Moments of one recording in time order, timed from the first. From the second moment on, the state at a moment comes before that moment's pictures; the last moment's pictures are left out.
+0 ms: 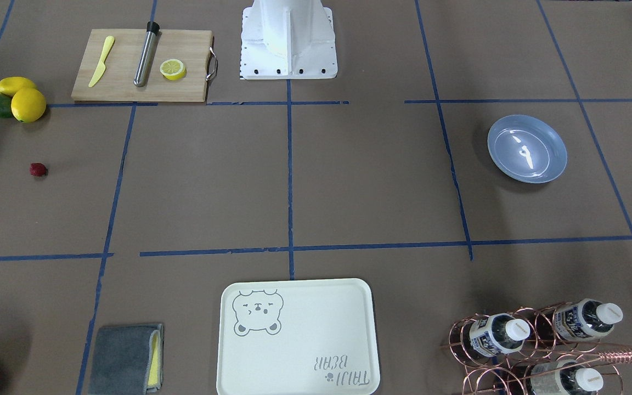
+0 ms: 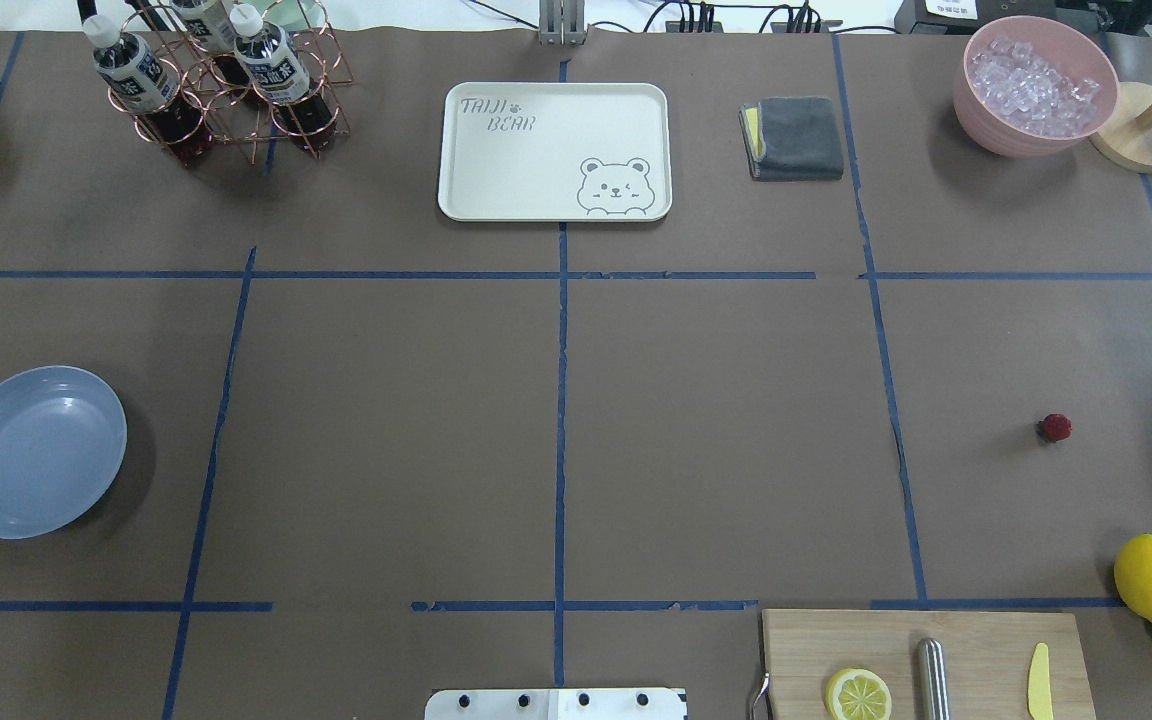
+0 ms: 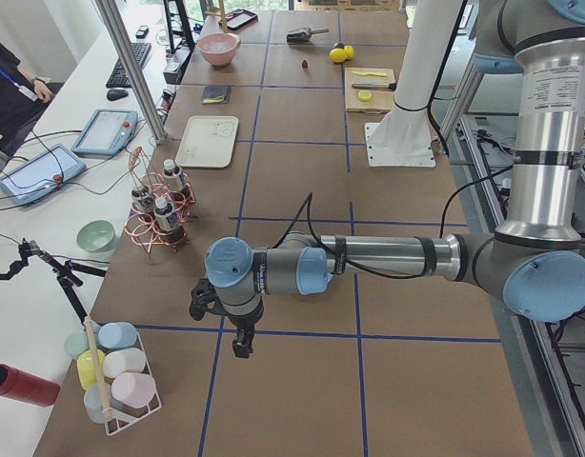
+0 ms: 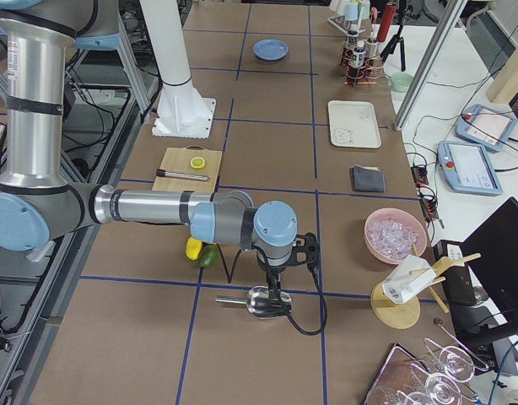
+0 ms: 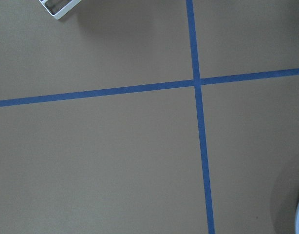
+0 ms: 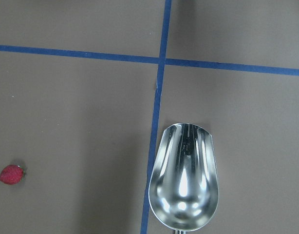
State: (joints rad) left arm -1.61 -1.57 -1.57 -1.52 -2.33 0.16; right arm 1.65 -1.71 1.73 -1.66 2.41 -0.19
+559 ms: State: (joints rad) left arm -1.60 -1.58 -1.58 -1.63 -2.33 0.16; right arm 1.65 -1.70 1.76 -1.64 2.42 -0.19
